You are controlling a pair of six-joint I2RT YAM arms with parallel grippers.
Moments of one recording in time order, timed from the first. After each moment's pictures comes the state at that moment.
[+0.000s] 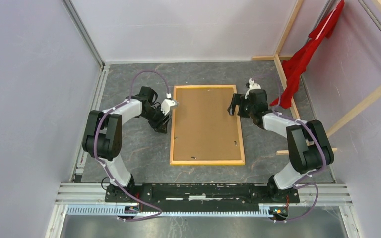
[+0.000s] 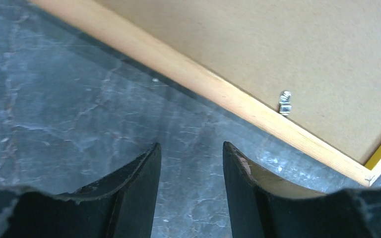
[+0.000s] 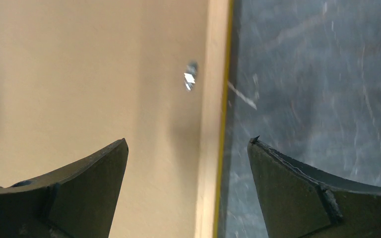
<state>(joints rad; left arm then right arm) -0.19 1.79 1.10 -0.63 0.54 0.70 0.25 1.61 0.83 0.17 -0.08 0.34</state>
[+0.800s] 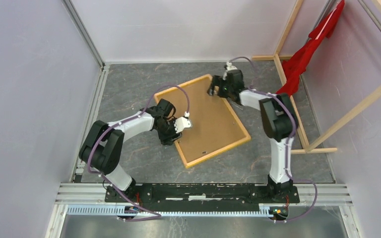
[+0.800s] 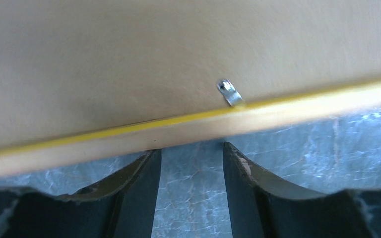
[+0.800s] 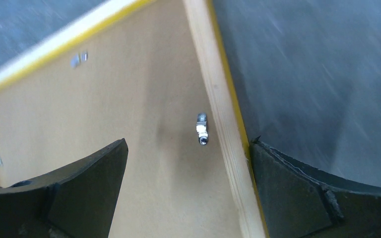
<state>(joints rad) -0.47 1.63 0.92 -0.56 0.33 0.79 0.32 2.04 1.25 0.15 -0.13 0.41</state>
